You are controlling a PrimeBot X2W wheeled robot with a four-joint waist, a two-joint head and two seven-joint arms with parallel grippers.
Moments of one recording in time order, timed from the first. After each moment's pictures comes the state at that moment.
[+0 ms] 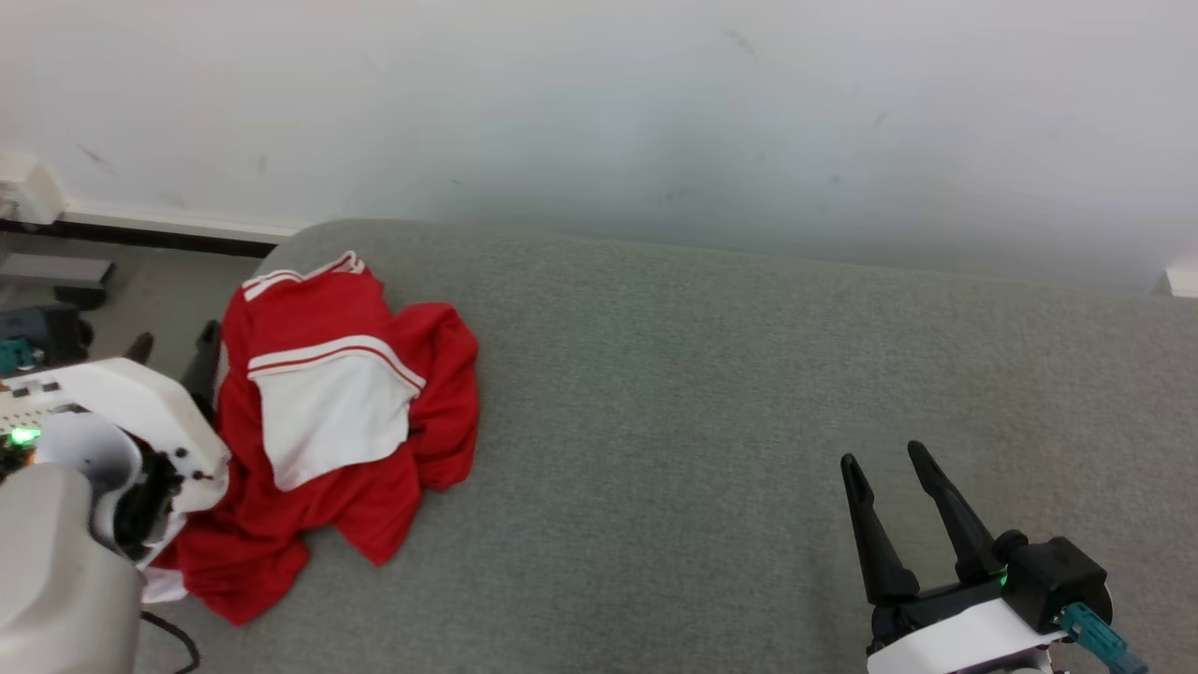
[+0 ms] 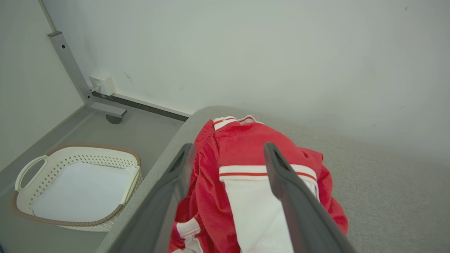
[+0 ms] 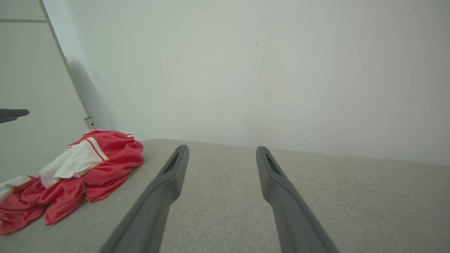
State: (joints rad) left arm -0.64 0.34 -0.01 0.70 -0.39 -0.13 0.12; right arm -0.17 -0.05 0.23 0.27 0.32 0.13 -0.26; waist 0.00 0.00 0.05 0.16
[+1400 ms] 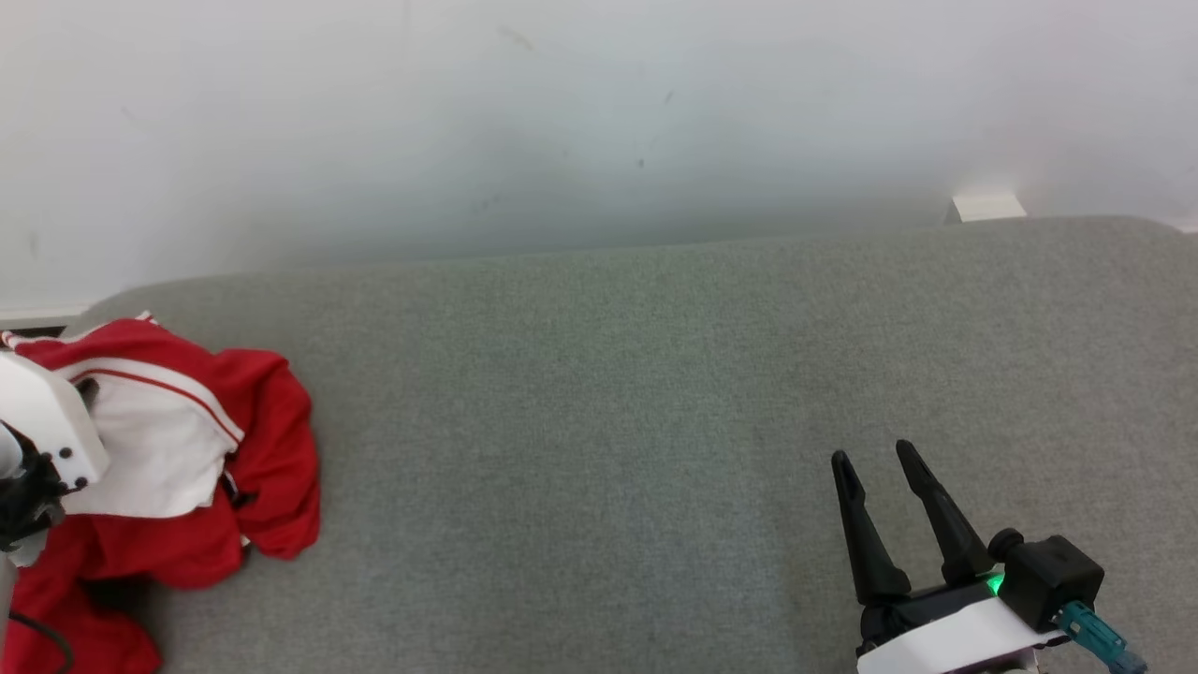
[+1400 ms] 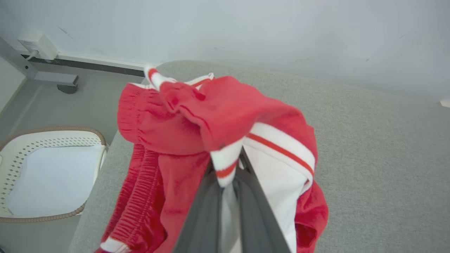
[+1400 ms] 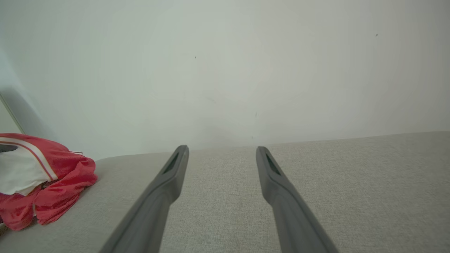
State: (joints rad) left arm -0.77 0.56 -0.23 0.95 -0.64 -0.13 0.34; right arm -0.20 -0.05 0.27 0.27 0.40 0.13 -0.26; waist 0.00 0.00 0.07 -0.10
